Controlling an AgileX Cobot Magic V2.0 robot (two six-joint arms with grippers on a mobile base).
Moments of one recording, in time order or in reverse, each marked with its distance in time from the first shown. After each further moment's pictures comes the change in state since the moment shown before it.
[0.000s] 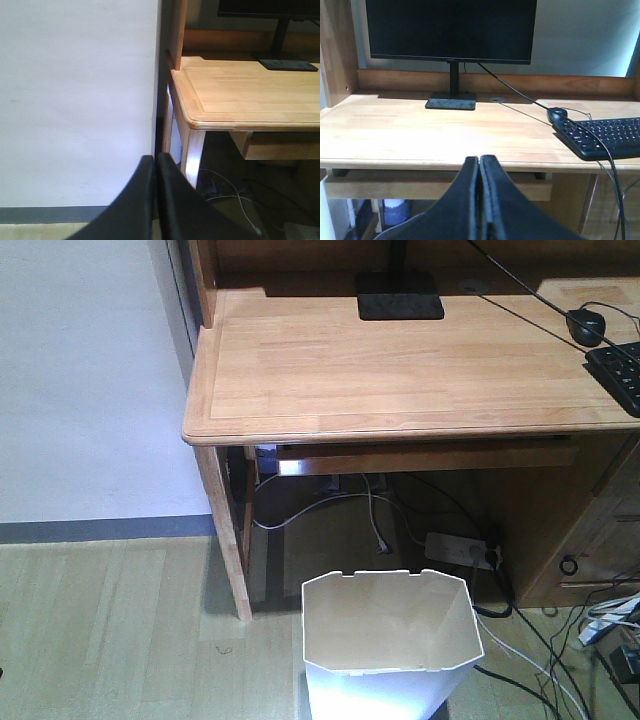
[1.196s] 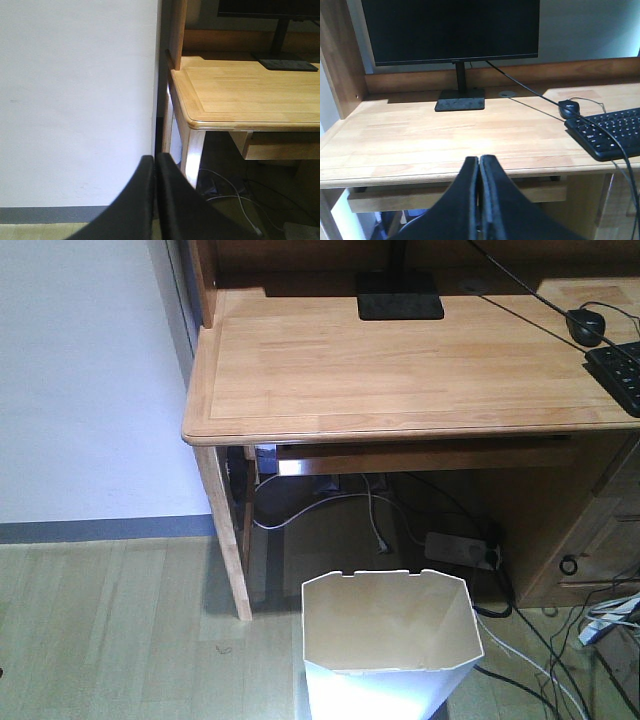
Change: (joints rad) left arm 0.000 0.000 0.000 0.000 0.000 0.000; right arm 0.000 0.357 -0.286 0.089 0.034 0.000
